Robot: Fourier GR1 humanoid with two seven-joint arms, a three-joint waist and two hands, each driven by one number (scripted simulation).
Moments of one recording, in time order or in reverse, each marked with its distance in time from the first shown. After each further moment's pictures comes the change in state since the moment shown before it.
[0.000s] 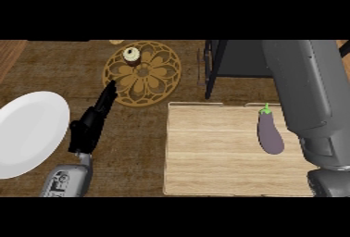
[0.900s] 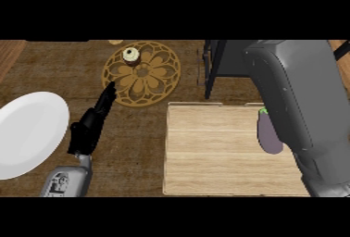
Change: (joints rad) left arm 0.012 0.004 -0.007 -0.007 -0.007 0.007 0.002; right arm 0.008 0.029 0.205 -0.270 0.262 0.433 0.298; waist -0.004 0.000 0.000
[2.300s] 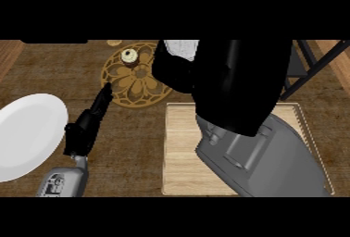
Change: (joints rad) left arm 0.011 0.018 0.012 0.003 0.019 -0.007 -0.008; right arm 0.107 0.143 0.285 -0.454 -0.143 0.141 0.343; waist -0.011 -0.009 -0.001
